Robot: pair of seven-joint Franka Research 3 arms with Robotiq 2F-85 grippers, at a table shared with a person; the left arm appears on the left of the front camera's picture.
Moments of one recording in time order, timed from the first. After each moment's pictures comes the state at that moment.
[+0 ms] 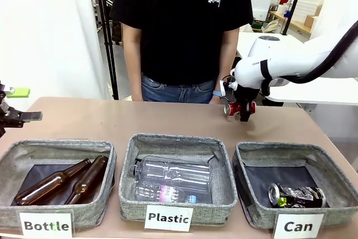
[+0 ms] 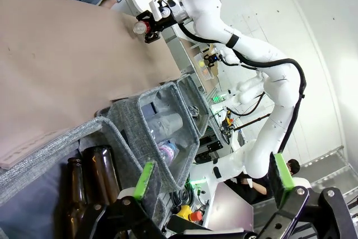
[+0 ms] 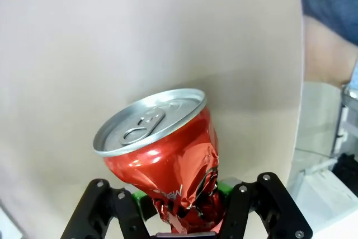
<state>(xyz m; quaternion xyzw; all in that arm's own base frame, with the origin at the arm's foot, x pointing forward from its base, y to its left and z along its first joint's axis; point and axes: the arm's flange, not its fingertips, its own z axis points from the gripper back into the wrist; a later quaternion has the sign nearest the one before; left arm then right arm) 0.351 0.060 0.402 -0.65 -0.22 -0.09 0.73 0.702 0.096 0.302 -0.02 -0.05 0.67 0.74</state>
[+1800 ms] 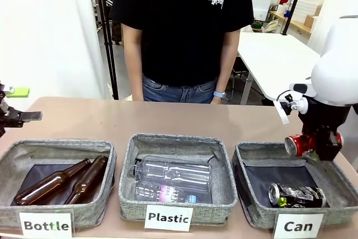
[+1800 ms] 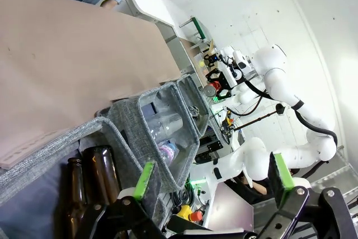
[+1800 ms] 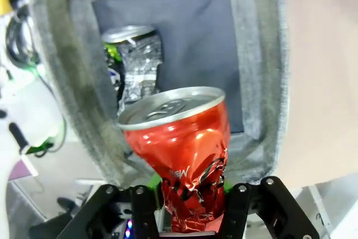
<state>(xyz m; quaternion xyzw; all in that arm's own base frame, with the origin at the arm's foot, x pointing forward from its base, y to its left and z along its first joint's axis) 0.351 0.060 0.402 -0.65 -0.22 -0.09 0.73 0.391 0.043 0.425 -0.02 0.06 0.65 0.76</state>
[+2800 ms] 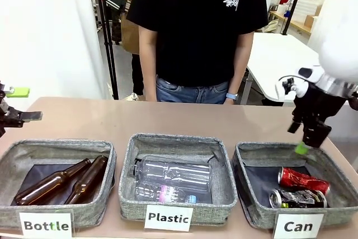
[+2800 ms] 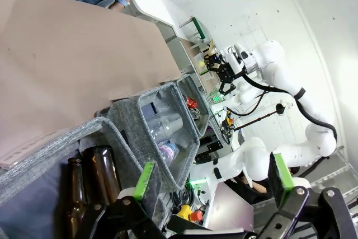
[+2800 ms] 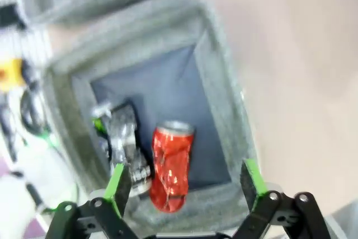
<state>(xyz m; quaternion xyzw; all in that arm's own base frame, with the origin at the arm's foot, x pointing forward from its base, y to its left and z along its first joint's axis) 0.351 0.060 0.402 -0.65 -0.22 -0.09 0.73 0.414 0.033 0.435 0.09 -0.07 0.59 0.80</state>
